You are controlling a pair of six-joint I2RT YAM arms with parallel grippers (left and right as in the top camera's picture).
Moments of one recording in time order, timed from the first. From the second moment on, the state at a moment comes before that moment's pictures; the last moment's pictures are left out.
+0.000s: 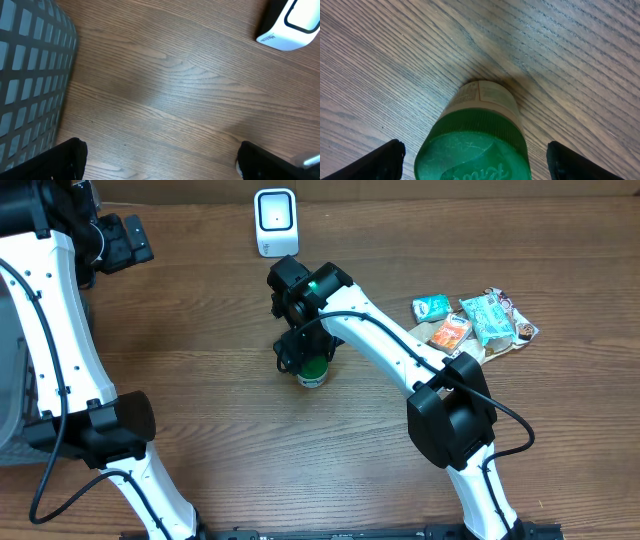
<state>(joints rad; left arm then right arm) 0.22 2.11 2.59 -1.69 0.05 -0.18 0.69 2.26 2.02 -1.25 -0.09 0.06</state>
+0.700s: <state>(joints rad) 0.22 2.11 2.59 -1.69 0.05 -0.18 0.69 2.27 2.02 -1.25 -0.04 0.07</state>
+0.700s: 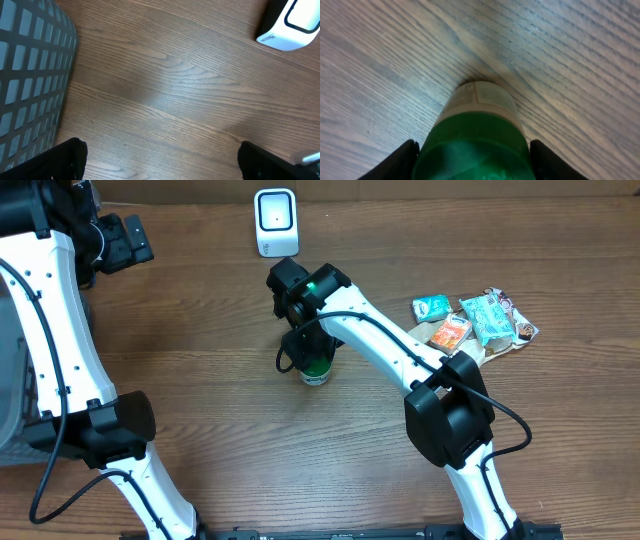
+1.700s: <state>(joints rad) 0.22 2.11 2.59 -1.69 0.05 -0.18 0.27 2.29 2.57 -1.51 -0.92 -0.10</state>
